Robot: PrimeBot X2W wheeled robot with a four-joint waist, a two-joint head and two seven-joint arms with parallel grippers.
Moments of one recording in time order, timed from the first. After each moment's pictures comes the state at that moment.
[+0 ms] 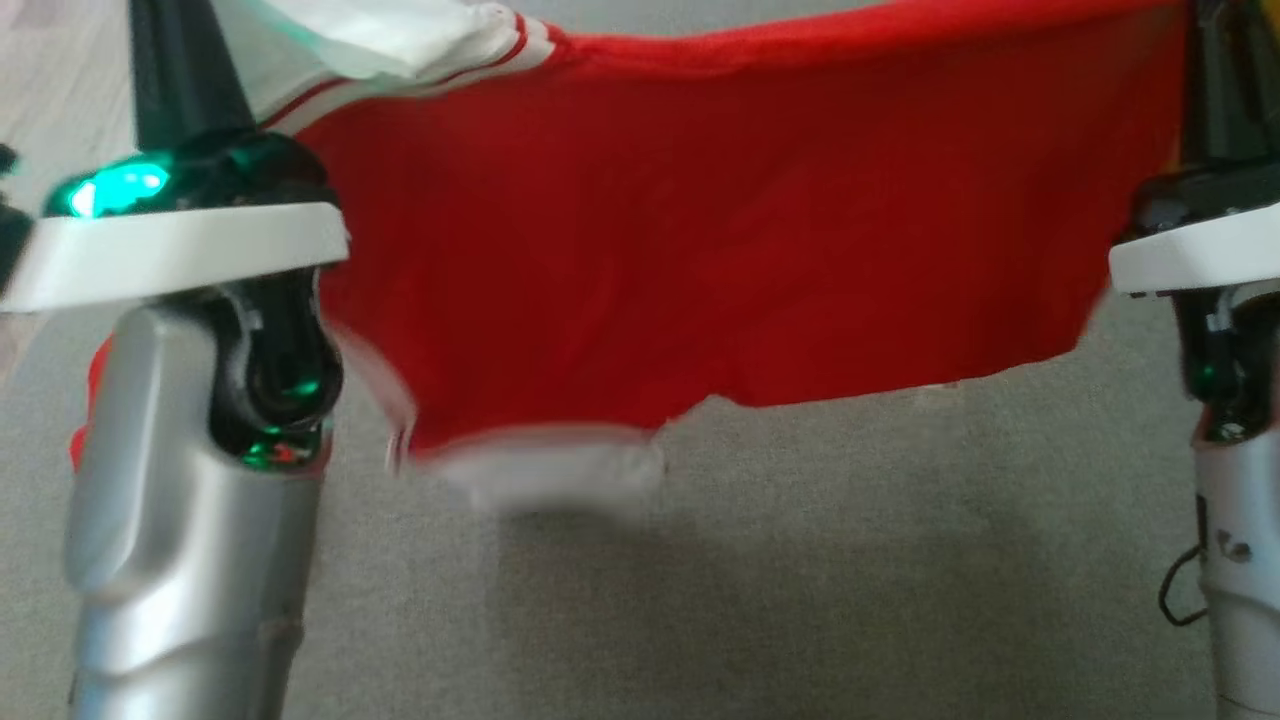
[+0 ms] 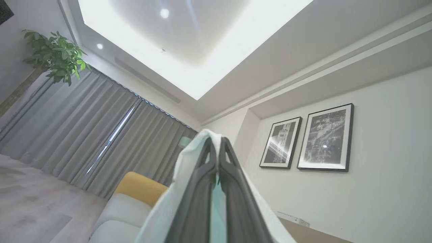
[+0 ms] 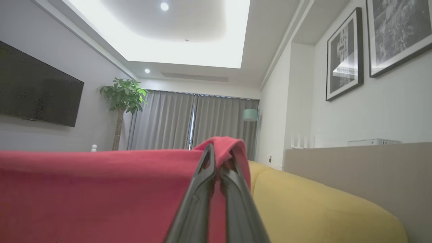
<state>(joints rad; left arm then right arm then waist) -0.60 0.12 -0.19 -0.04 -0.78 0.05 -0.15 -0.50 -0.20 0.01 0.03 0.15 0.12 -0.02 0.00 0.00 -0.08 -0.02</state>
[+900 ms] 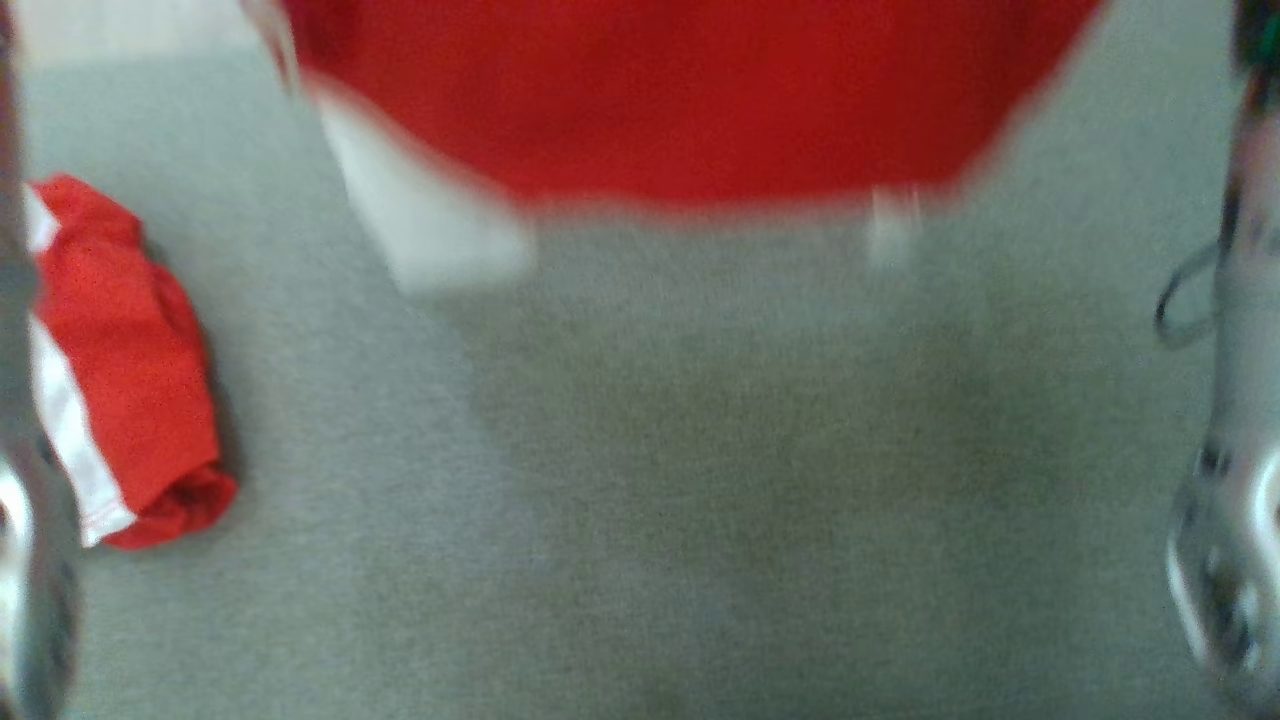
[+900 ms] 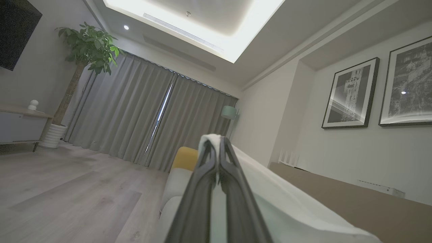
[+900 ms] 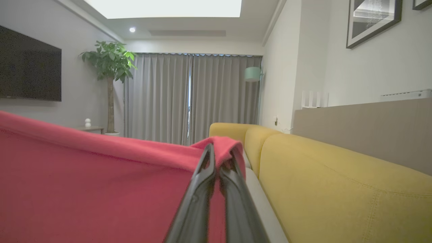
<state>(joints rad) -1.19 0.30 -0.15 0.36 -0.75 0.03 0.03 -1.00 -0.13 -0.01 0.28 0.08 0.12 0.13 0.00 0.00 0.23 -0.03</state>
